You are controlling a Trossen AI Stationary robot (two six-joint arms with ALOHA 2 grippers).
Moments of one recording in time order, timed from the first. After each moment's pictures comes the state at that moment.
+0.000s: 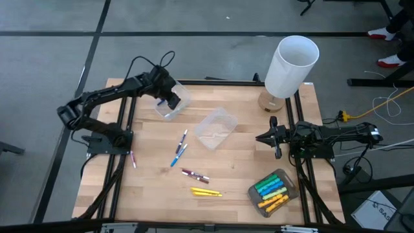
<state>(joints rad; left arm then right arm) 0.75 1.32 0.89 -0.45 0.28 -0.13 0.06 0.18 0.01 0.02 0.03 0.05</state>
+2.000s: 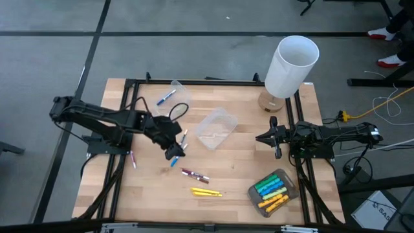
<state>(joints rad) -0.11 1.16 0.89 -0.43 0.23 -0.87 0.06 0.18 0.01 0.02 0.03 0.05</state>
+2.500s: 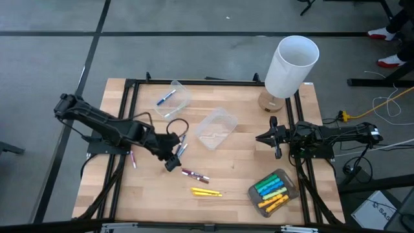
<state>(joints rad) -0.29 1.23 0.89 -0.51 0.08 -1.09 0.06 0.18 0.01 0.02 0.03 0.05</state>
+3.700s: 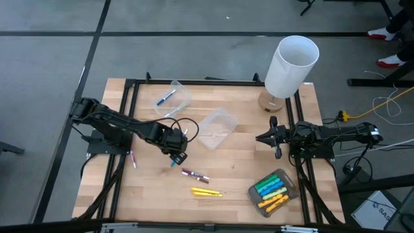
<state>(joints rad) -0.19 1.49 0.99 -0.82 -0.03 -1.09 0.06 0.18 0.01 0.02 0.03 0.05</state>
